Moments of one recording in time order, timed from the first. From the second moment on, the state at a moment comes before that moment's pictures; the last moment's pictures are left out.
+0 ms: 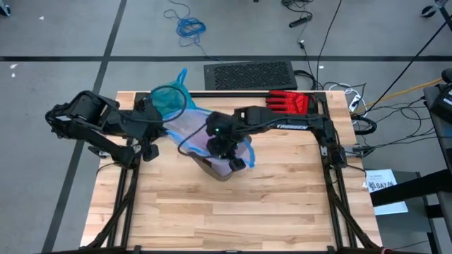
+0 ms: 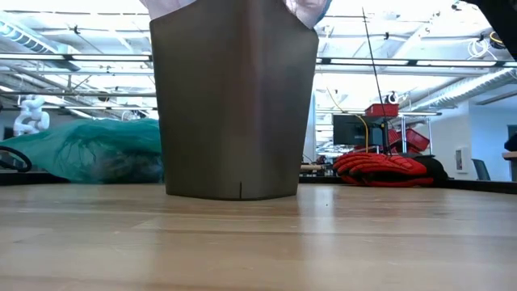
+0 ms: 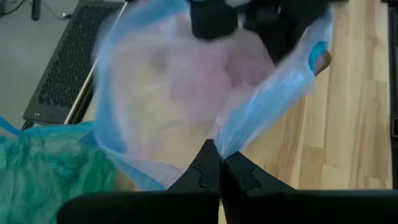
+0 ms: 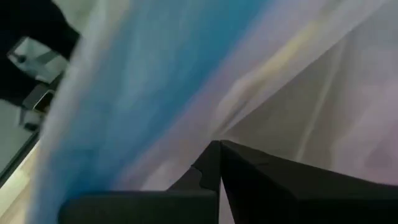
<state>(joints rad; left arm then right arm) -0.25 1.23 1.84 -1.53 -0.35 -0.39 -0.02 2.06 2.21 -1.10 -0.39 -0.41</state>
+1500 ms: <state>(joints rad) -0.25 1.20 1.84 -1.53 -0.34 -0.39 -0.06 2.22 2.22 -1.16 0.05 -0.34</state>
